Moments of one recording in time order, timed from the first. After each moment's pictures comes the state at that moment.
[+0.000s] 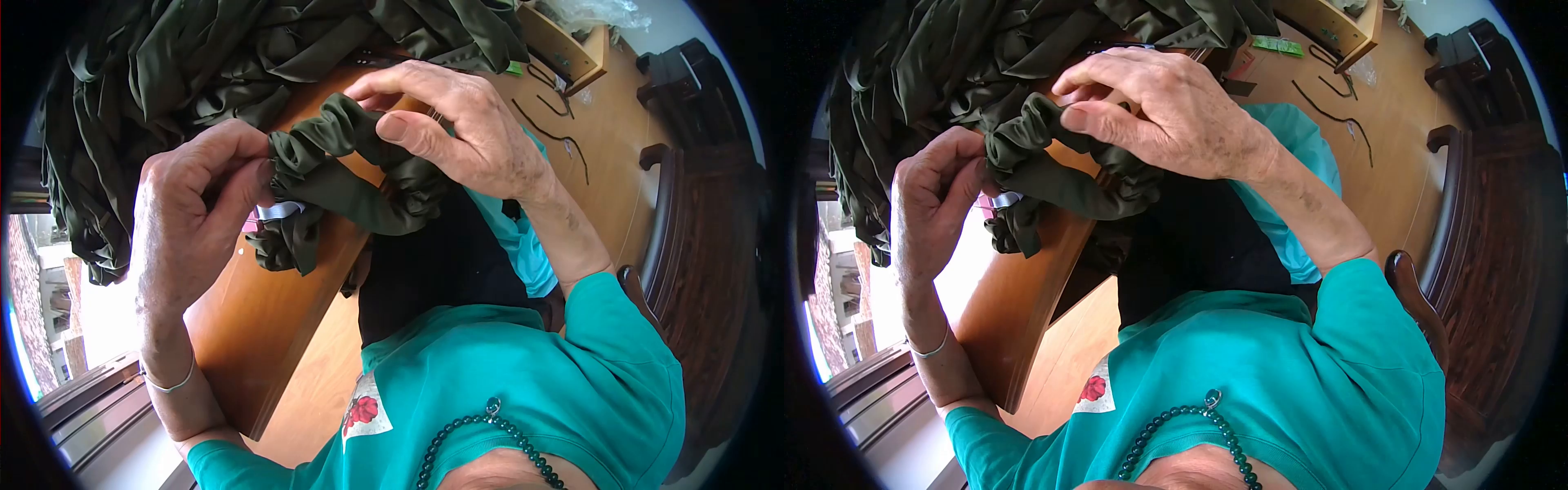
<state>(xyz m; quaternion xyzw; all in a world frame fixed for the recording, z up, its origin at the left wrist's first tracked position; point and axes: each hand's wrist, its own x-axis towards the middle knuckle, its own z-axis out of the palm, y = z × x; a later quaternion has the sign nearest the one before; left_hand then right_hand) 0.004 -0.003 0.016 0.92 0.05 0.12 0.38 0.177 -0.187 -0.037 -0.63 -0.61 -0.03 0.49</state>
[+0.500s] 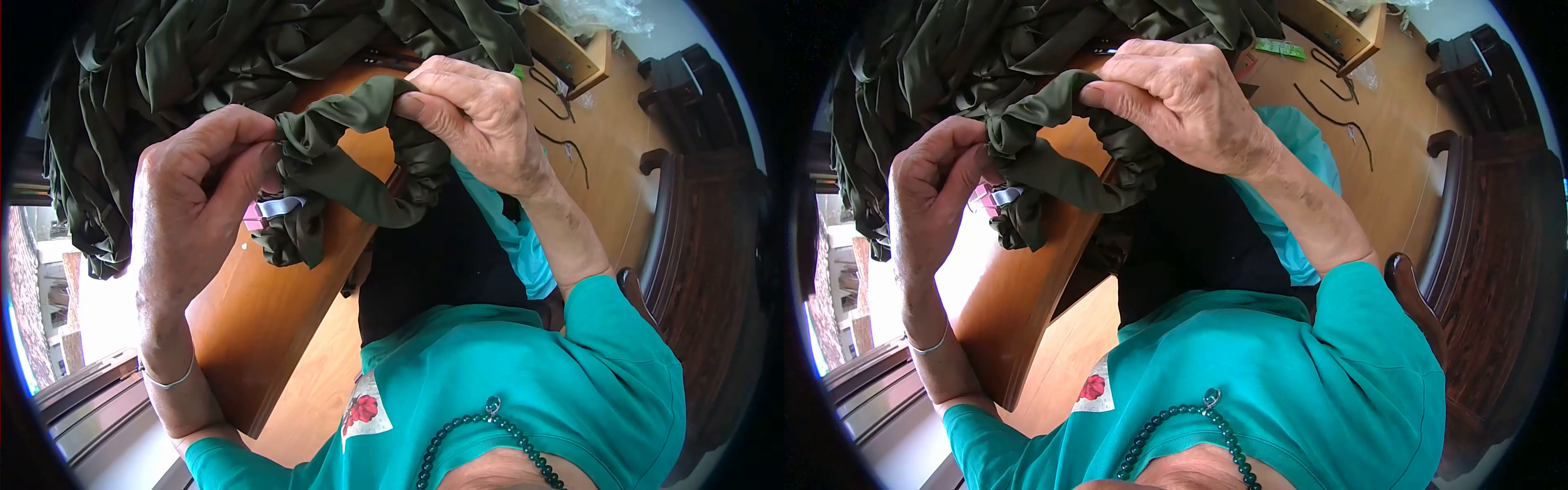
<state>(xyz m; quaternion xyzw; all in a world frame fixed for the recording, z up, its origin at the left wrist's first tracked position) 0.004 -0.005 0.015 0.89 0.05 0.17 0.41 0.189 -0.189 -0.044 -0.61 -0.61 -0.09 0.50</state>
